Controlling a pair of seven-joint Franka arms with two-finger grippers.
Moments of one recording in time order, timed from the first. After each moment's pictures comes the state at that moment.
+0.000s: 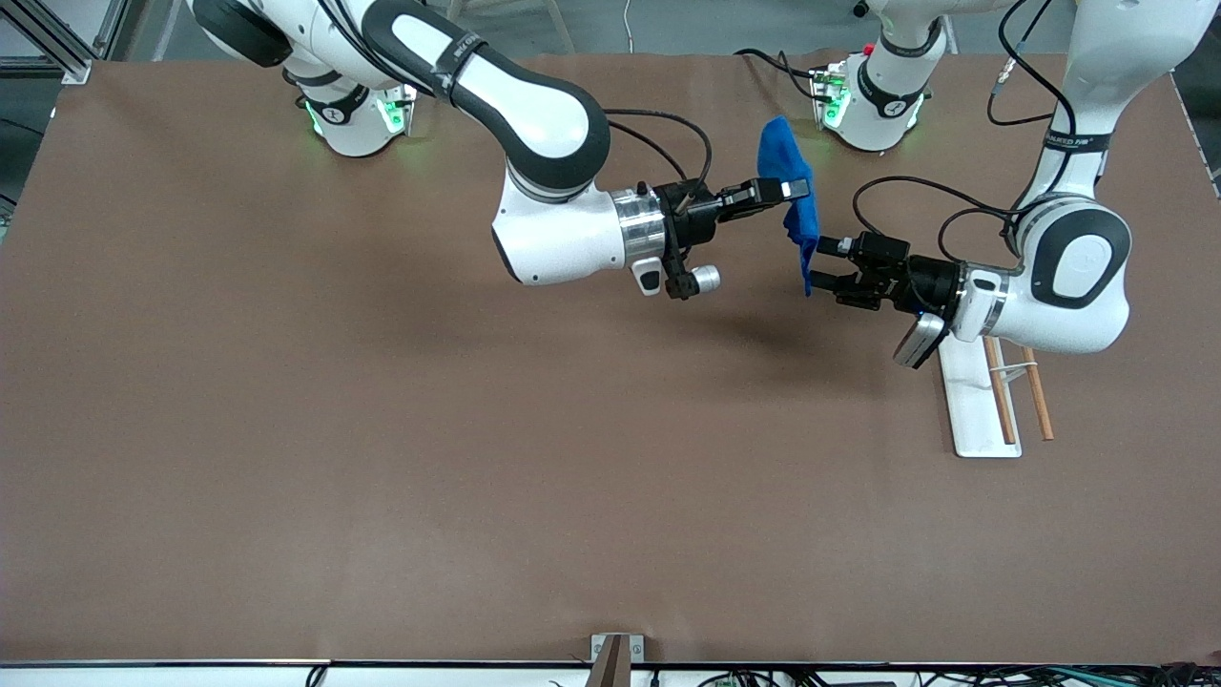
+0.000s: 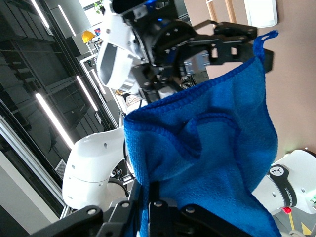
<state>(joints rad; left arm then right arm) 0.07 0.31 -0.05 -2.06 -1.24 1.42 0.87 0.43 0.70 0.58 -1.33 1.41 2.30 -0.01</state>
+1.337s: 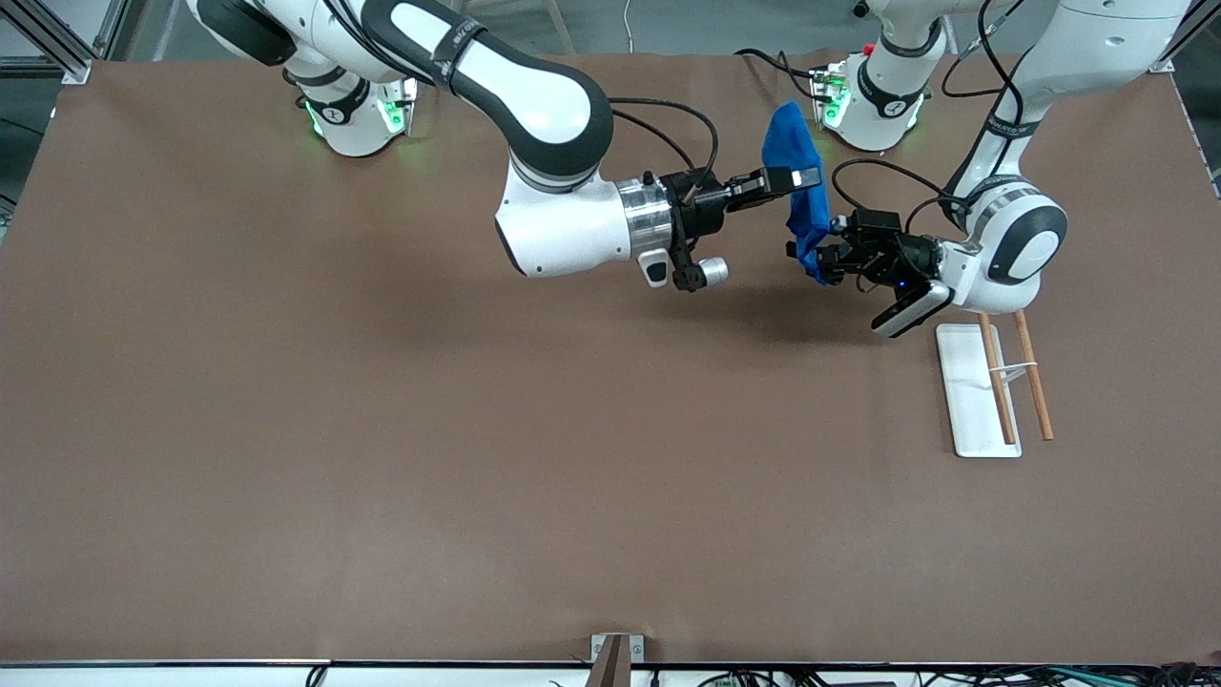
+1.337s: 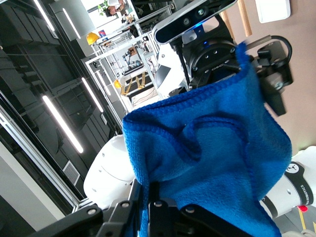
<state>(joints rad) 0.08 0.30 -0.05 -2.32 -1.61 1.26 1.14 0.44 0.70 0.58 -1.29 1.42 2.32 0.04</state>
